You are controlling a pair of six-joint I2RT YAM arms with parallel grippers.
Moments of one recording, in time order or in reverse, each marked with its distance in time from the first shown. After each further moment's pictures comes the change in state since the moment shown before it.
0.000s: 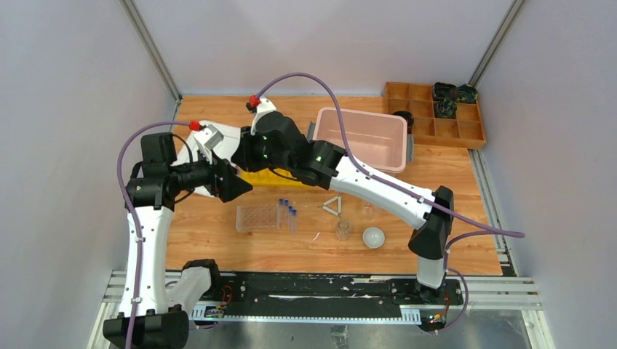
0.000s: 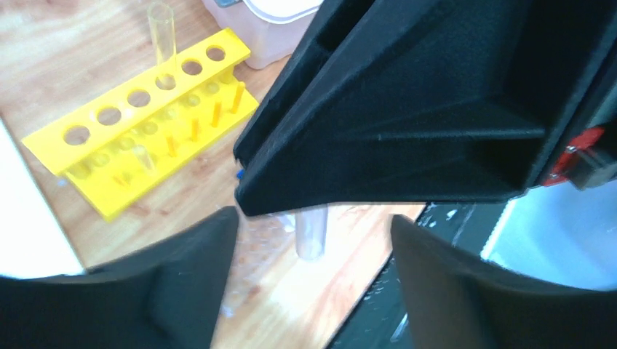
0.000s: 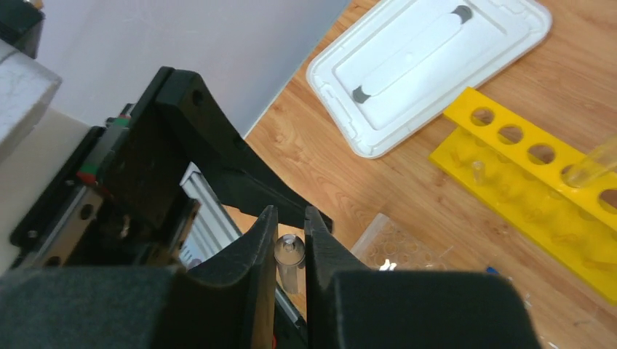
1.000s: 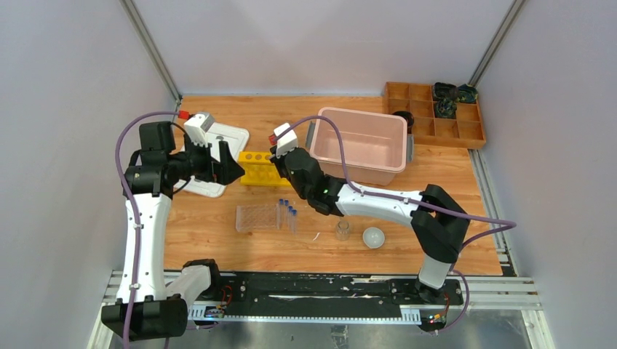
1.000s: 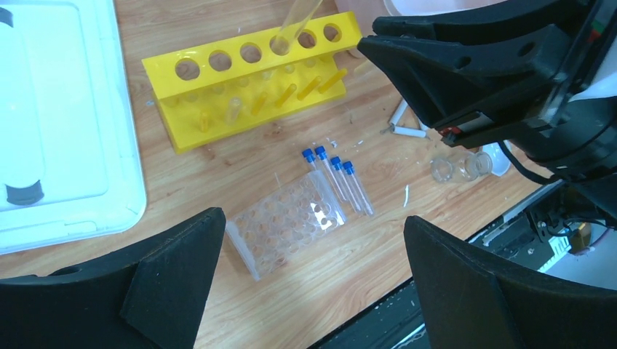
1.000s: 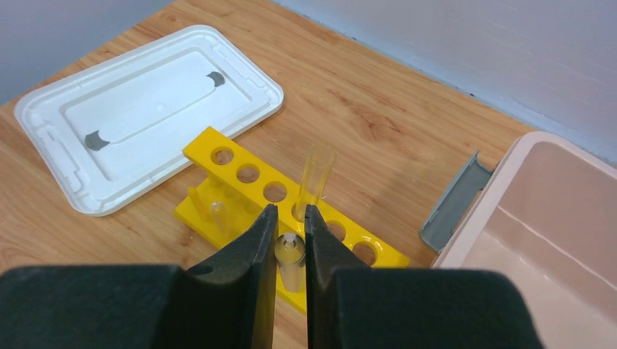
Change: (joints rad) left arm 0.000 0.082 0.092 -0.004 -0.318 -0.201; right arm -0.053 -0.120 -0.712 0.782 0.422 -0.591
